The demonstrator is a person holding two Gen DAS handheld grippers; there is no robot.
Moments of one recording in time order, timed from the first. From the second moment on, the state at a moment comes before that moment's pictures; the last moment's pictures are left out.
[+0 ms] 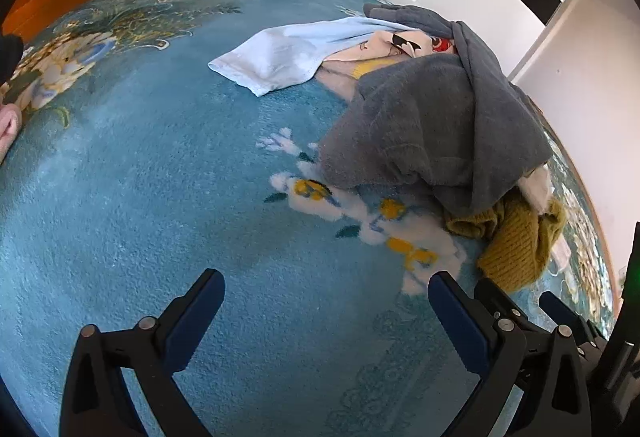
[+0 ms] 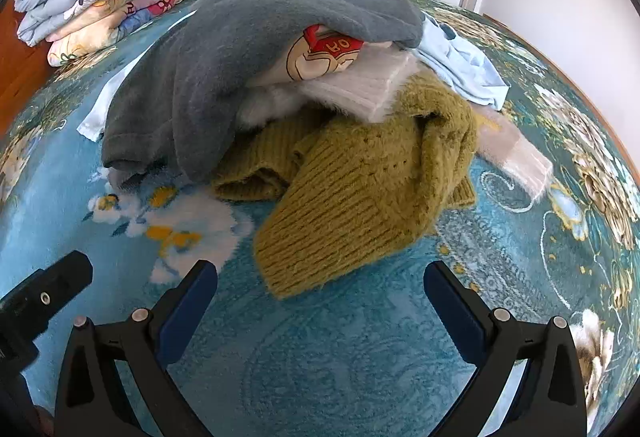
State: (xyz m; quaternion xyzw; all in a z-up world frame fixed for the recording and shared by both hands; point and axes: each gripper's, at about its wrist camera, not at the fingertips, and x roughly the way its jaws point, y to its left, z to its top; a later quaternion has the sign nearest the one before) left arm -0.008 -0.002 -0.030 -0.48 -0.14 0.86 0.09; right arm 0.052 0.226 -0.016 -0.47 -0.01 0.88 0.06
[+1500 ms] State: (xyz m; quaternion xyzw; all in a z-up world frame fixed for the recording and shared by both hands) left arm 0.000 -0.056 0.000 -0.43 -0.20 0.88 0.01; right arm 0.024 0.249 0.046 -0.44 0.01 0.90 0.02
